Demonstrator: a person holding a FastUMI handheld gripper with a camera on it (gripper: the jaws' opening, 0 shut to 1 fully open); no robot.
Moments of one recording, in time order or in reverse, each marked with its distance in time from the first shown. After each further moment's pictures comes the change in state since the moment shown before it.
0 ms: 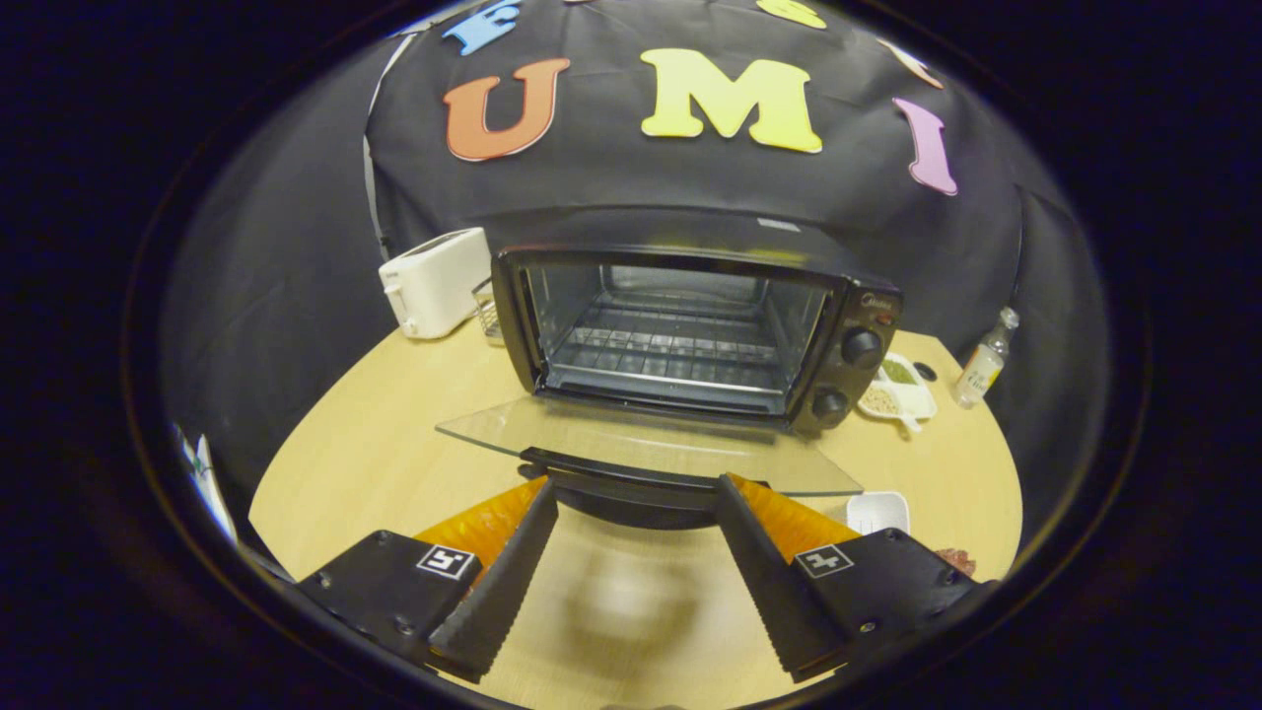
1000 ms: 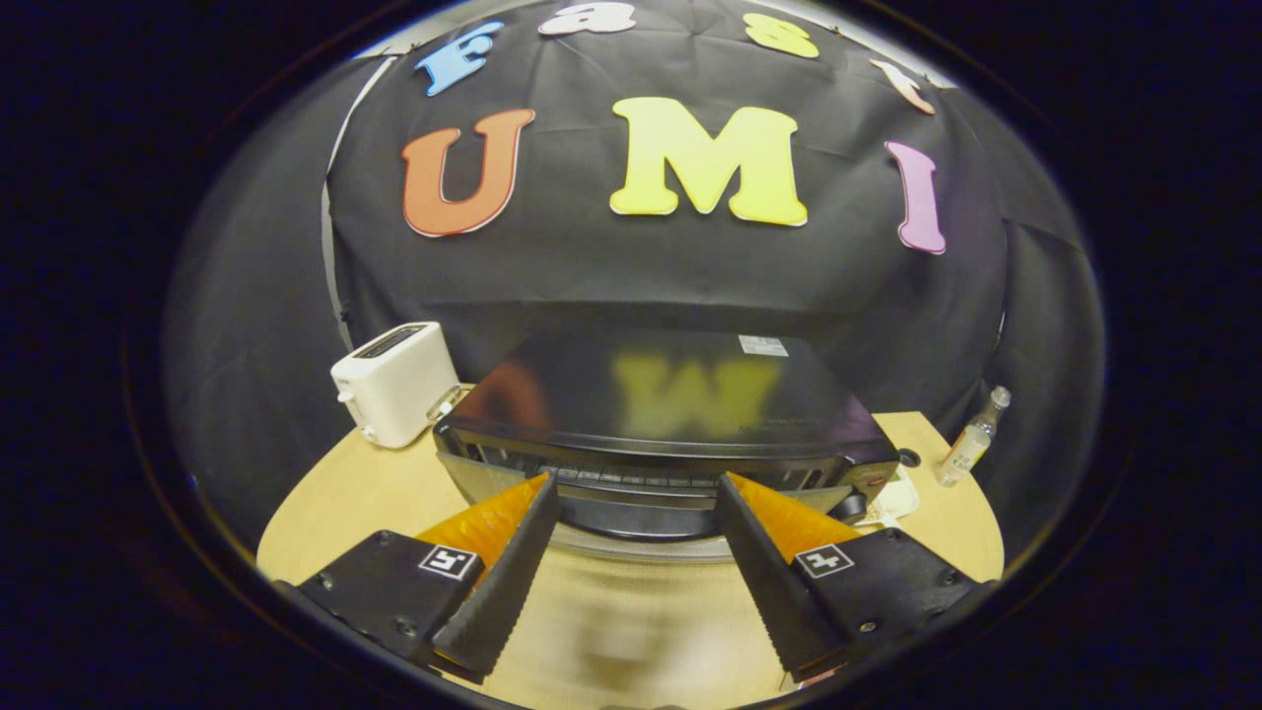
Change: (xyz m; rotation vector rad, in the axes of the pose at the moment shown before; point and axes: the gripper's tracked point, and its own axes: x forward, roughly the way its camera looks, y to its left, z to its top) arm 0.026 -0.013 0.144 0.025 -0.237 -0.082
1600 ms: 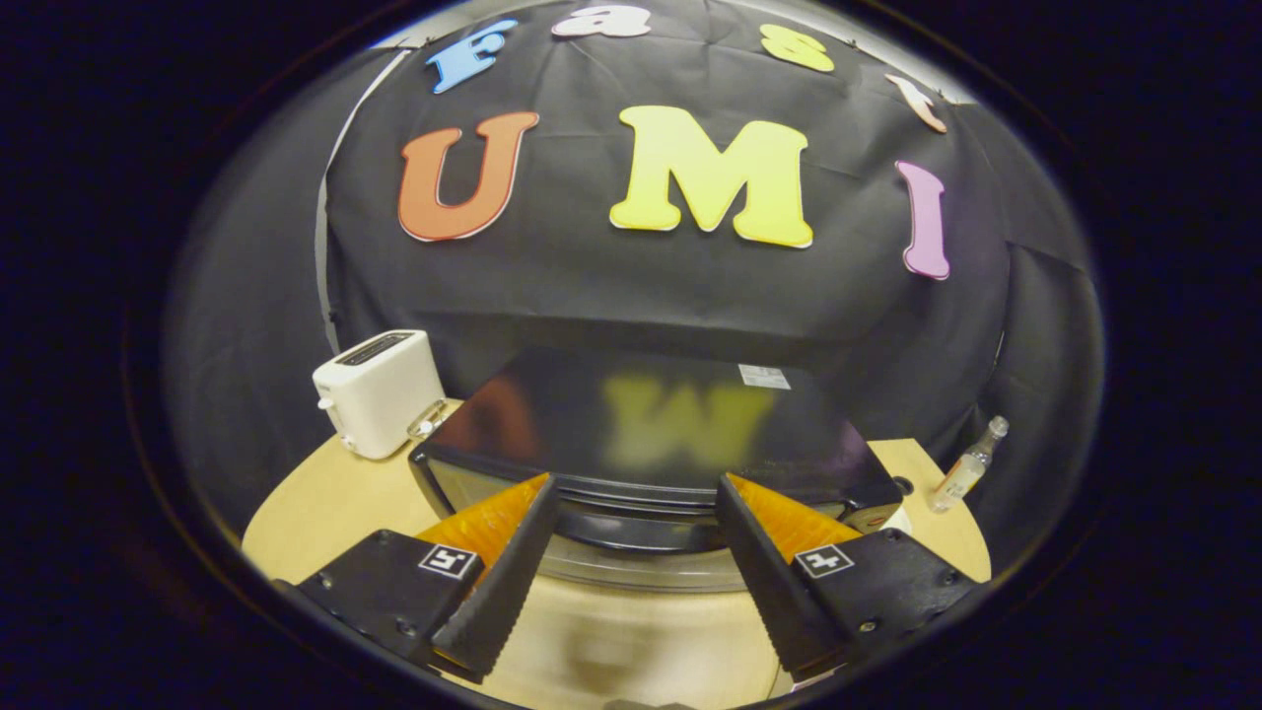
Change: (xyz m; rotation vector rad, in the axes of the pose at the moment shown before) arm 0.031 -0.006 0.025 -0.027 -0.049 -0.024
